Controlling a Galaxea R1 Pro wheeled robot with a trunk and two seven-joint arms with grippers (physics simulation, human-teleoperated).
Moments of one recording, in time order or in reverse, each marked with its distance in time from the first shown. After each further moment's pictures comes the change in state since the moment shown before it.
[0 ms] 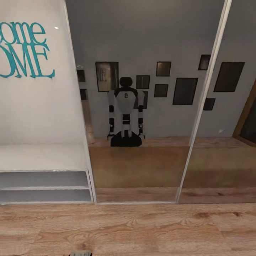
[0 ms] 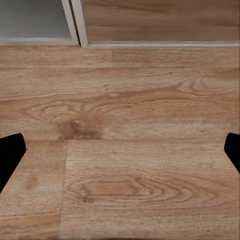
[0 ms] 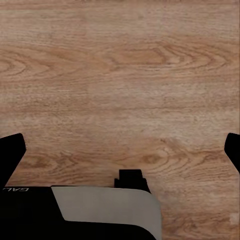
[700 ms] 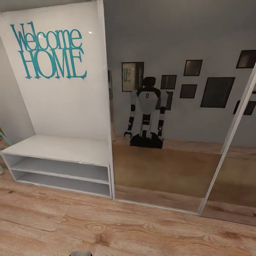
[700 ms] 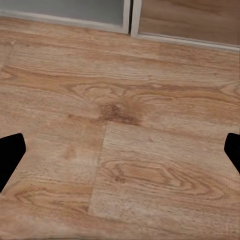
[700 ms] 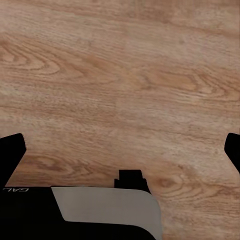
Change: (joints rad) left arm 0.000 -0.002 0.000 0.006 -0.001 0.000 -0.001; right arm -0.001 0.000 0.000 0.000 0.000 0.000 0.000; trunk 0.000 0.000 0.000
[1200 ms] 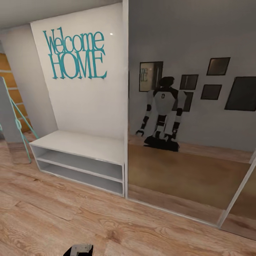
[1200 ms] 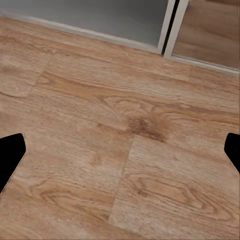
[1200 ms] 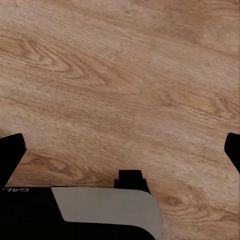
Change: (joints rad) left arm 0.000 -0.004 0.000 -0.071 0.002 0.000 0.001; right arm 0.000 0.000 0.000 -0.001 0.000 0.000 0.000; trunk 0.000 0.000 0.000
